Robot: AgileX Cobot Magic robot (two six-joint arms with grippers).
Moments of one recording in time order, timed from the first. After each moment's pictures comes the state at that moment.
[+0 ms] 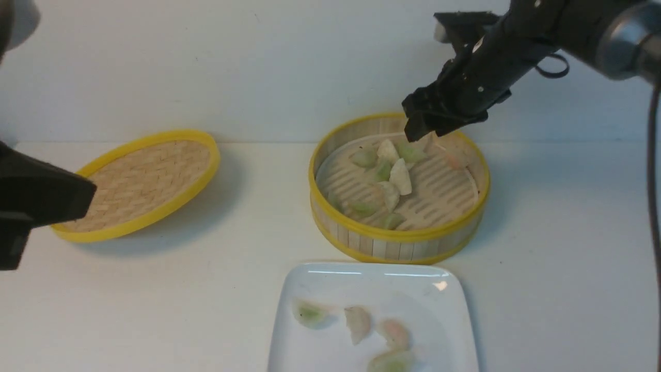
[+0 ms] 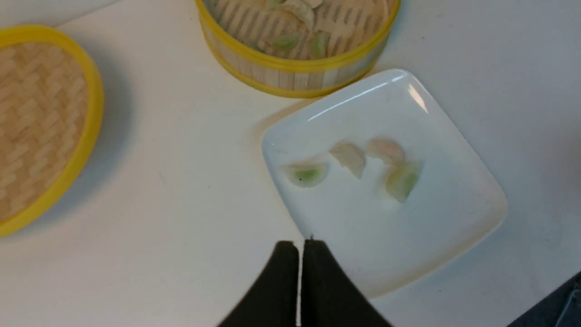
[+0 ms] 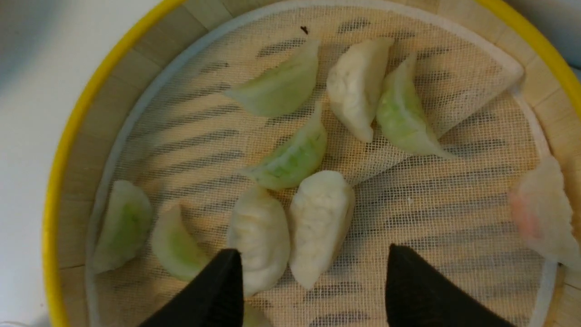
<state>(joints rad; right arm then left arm) 0.29 2.20 -2.01 0.31 1.10 -0.19 -0.34 0.89 -1.28 -0.21 1.25 0.12</state>
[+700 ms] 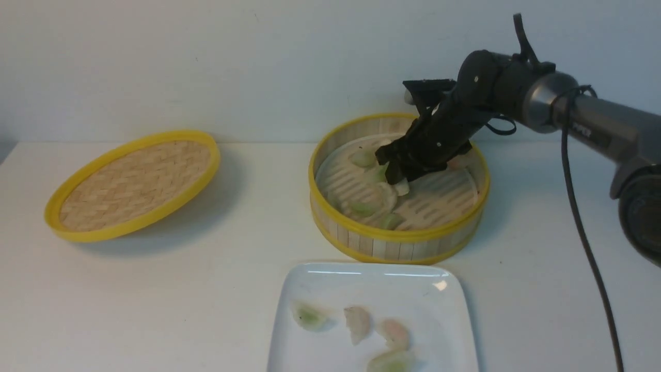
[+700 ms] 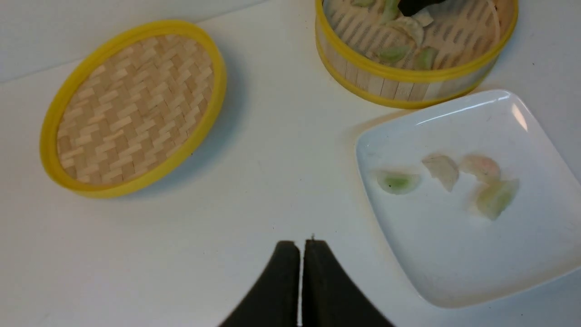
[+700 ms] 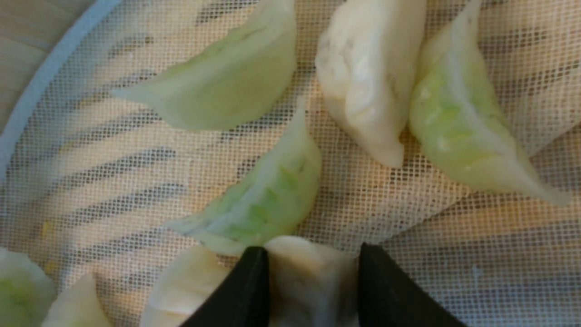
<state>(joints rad) 0.31 2.38 -2.04 0.35 0.99 -0.18 -0.34 0.80 -1.27 -0.02 1.28 0.02</state>
